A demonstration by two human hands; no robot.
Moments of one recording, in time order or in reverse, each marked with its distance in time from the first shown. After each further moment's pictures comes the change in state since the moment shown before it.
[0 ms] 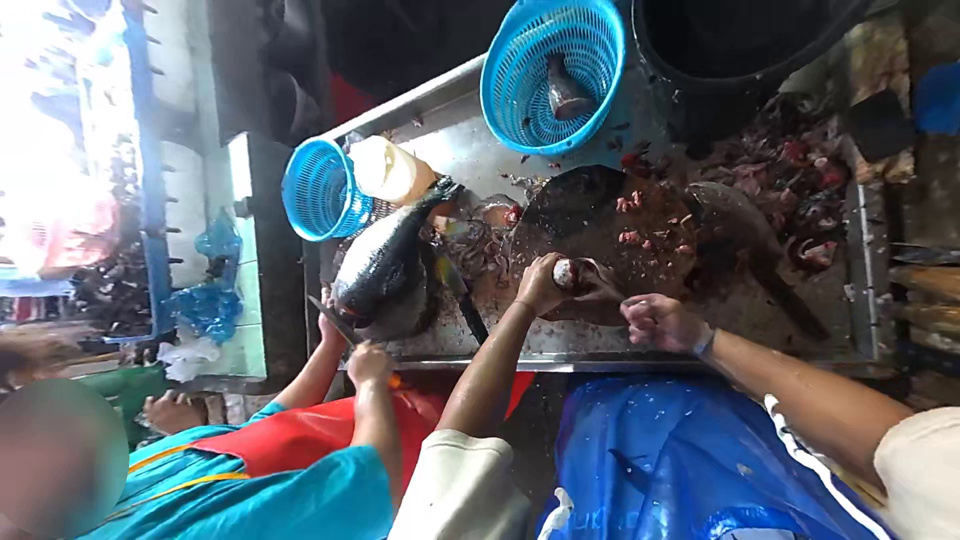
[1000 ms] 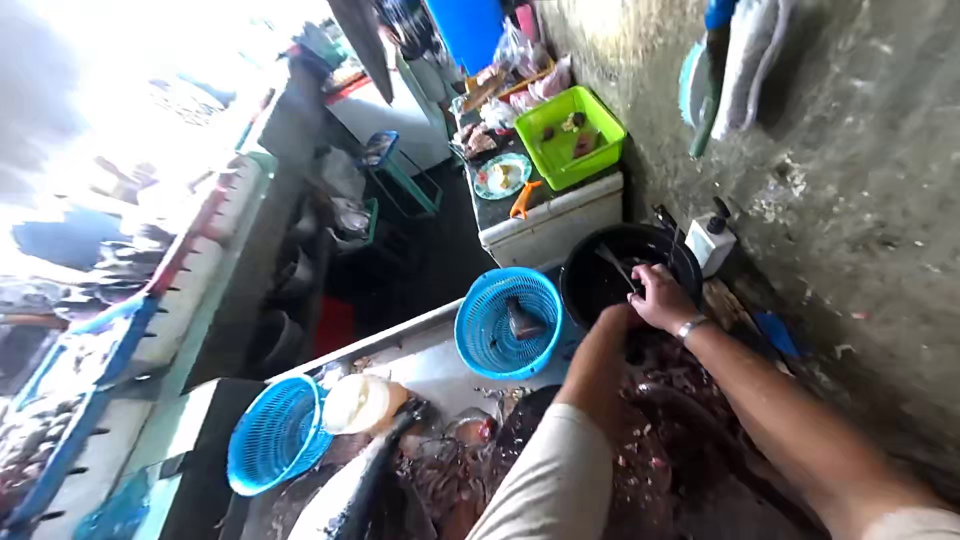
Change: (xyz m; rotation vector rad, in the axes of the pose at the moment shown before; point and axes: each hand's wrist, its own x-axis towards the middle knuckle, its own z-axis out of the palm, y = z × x) left_hand 0.304 0.294 -0.071 0.267 -0.389 0.030; right_hand 0.088 -0.354 -0.070 -1.480 1.010 -0.428
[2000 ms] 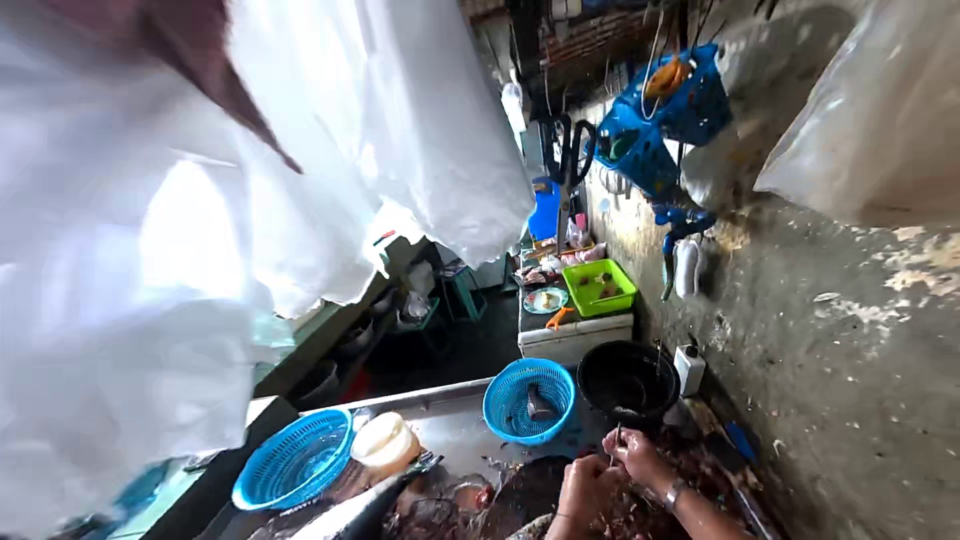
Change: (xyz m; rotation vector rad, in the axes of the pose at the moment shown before) left_hand -0.212 -0.081 0.149 -0.636 0.709 0.249; right_hand -0.185 -0.074 0.015 0.581 -0.232 -0.035
